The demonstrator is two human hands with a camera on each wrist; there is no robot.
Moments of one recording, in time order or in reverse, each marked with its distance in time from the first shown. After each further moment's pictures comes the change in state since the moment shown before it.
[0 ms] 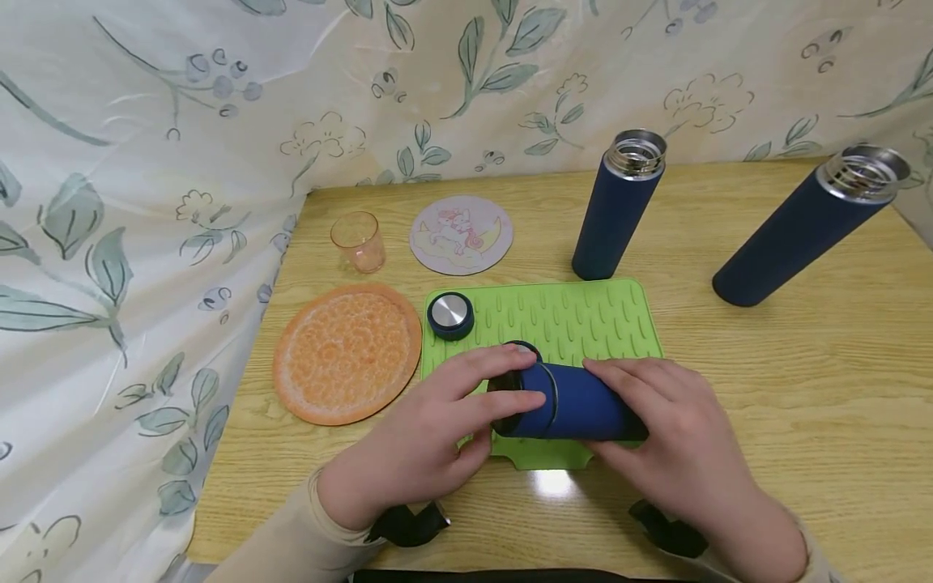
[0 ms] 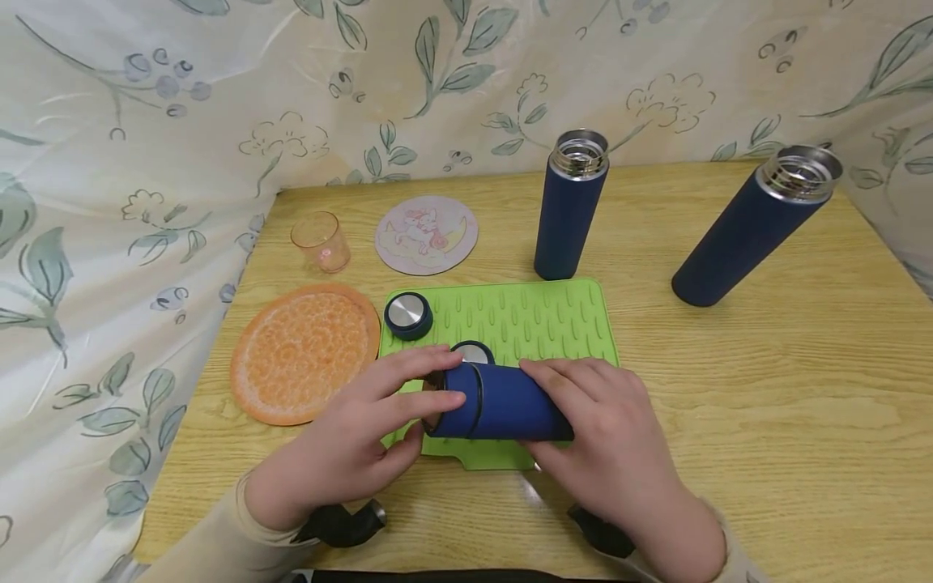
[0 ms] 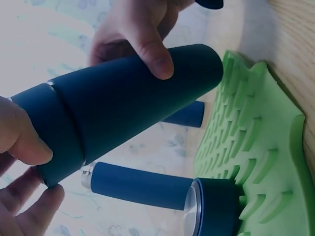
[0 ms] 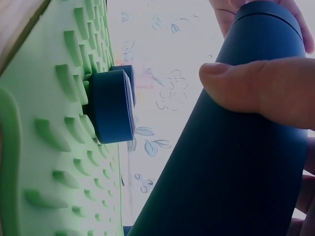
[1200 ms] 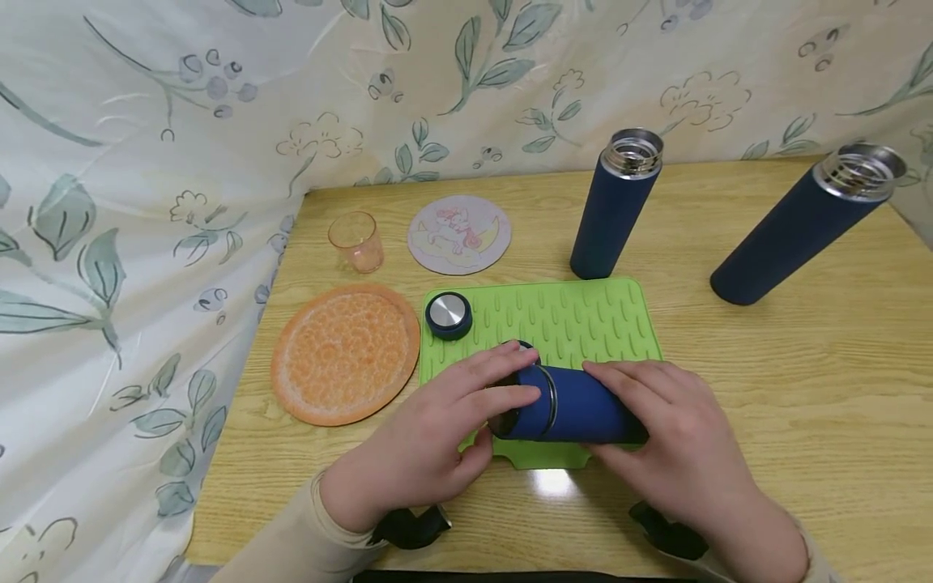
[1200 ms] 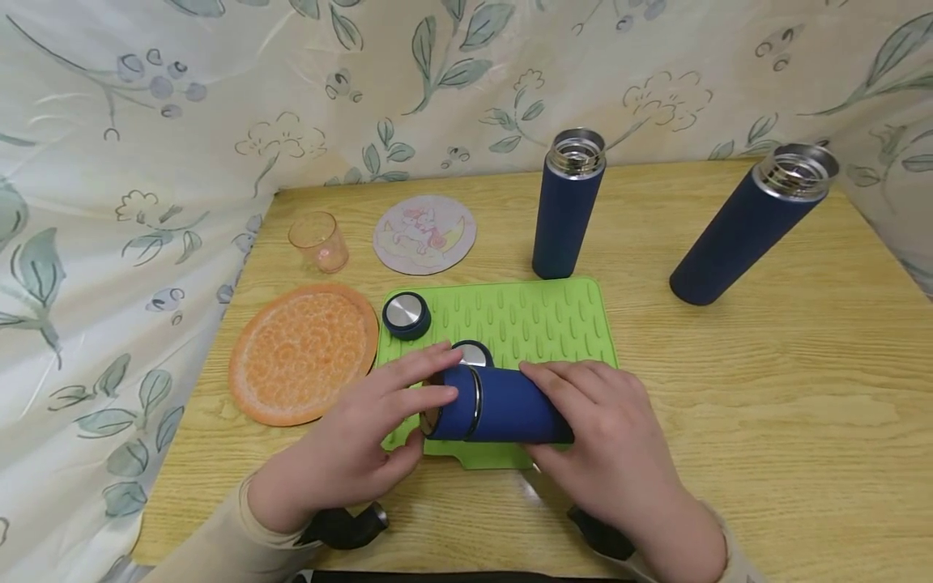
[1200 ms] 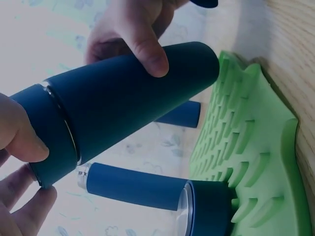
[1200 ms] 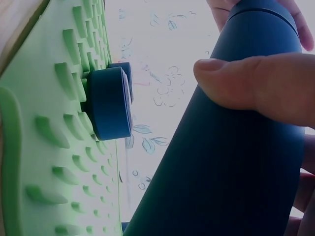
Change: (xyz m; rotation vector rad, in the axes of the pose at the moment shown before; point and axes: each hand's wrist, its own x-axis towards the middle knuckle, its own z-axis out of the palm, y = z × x) left_hand -0.001 0.001 0.004 -0.018 -0.006 -0.001; right_hand -0.003 0.000 -0.001 -0.012 -0.009 0.009
